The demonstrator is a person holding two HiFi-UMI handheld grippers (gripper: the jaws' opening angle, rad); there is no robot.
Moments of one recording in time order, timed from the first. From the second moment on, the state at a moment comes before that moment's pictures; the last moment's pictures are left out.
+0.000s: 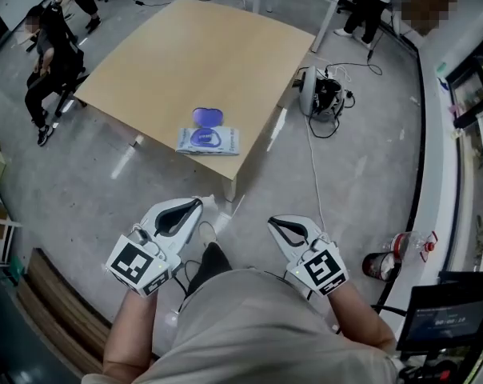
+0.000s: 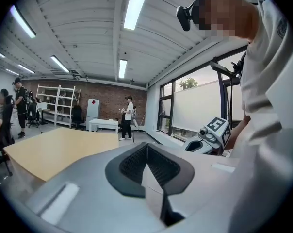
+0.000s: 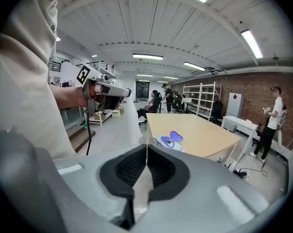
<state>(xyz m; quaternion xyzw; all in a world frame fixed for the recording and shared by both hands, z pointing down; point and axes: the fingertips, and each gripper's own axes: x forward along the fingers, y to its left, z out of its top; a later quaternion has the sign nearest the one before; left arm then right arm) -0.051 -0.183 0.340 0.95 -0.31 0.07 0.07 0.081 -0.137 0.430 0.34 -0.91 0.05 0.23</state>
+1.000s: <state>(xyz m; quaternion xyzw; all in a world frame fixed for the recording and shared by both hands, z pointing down) -0.126 0.094 0.320 0.96 -0.26 0.08 0.06 -0.024 0.103 0.387 0.37 -0.91 0.07 0.16</state>
